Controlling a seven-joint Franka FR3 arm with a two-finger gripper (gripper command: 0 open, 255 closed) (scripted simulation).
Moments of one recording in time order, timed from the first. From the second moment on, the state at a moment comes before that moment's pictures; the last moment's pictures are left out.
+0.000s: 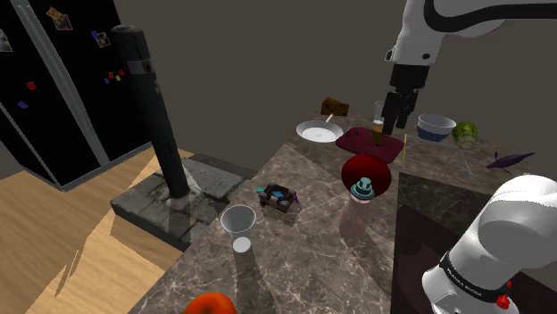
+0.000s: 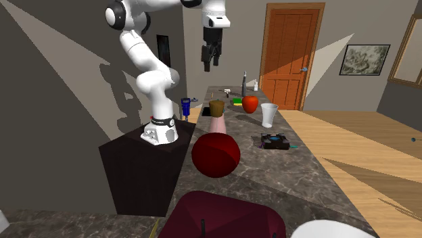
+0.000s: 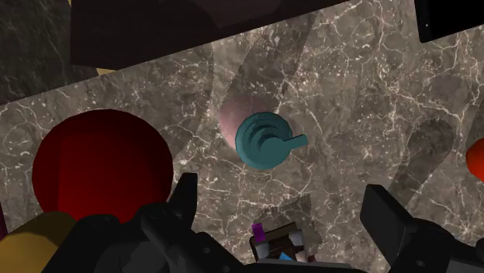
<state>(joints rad) -0.02 -0.74 -0.03 -2.36 0.12 1.51 -0.12</state>
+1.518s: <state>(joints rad) -0.09 -0.23 -0.23 -2.16 -0.04 1.78 -0.44</state>
